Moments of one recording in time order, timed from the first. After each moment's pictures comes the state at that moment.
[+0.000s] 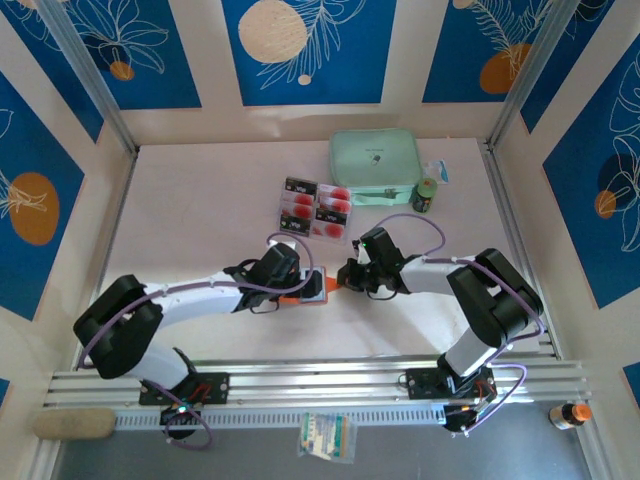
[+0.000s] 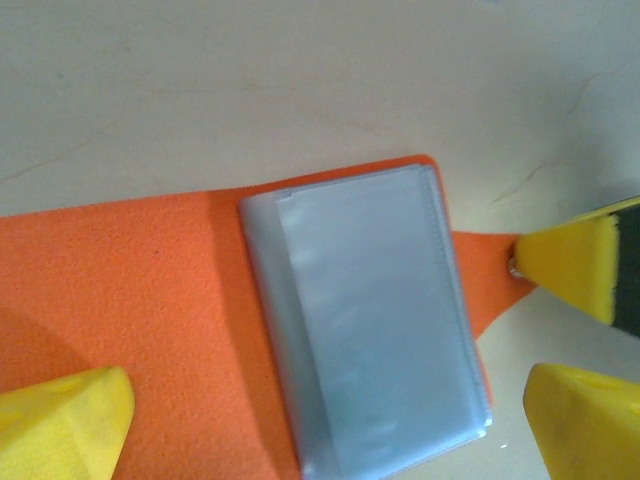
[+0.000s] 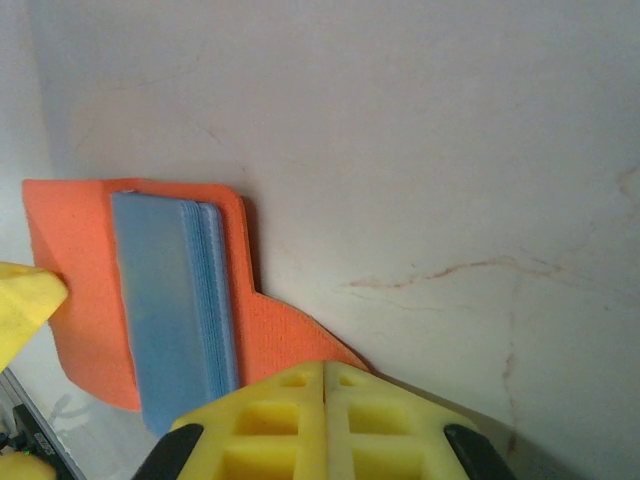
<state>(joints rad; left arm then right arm) -0.84 1.47 0.71 -0.15 -0.07 -0.70 0.56 1.61 0.62 0.05 -0.42 0.78</state>
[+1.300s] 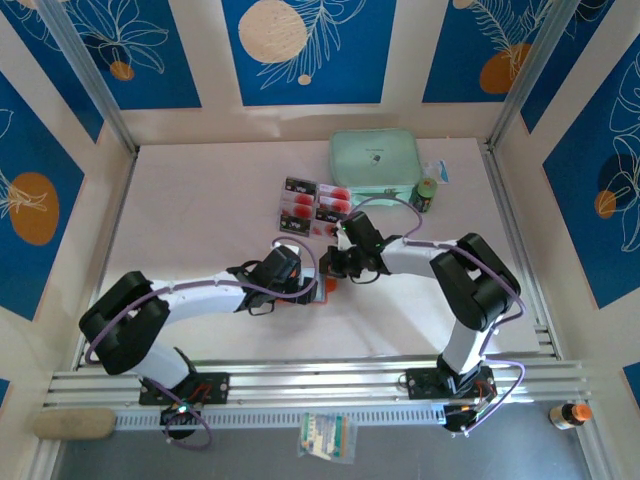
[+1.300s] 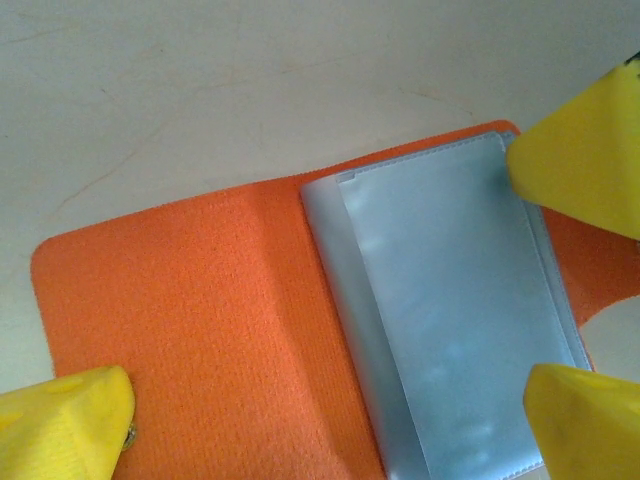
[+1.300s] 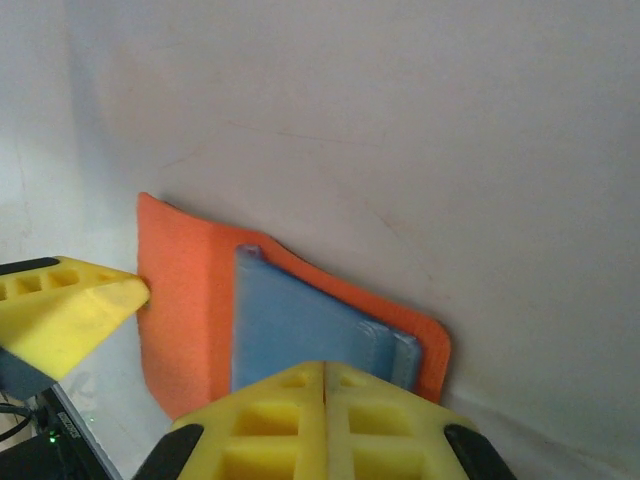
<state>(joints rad) -0.84 1.50 0.71 -0.18 -0.13 -0.54 0.61 1.76 0.88 -0.08 -0.47 0.71</state>
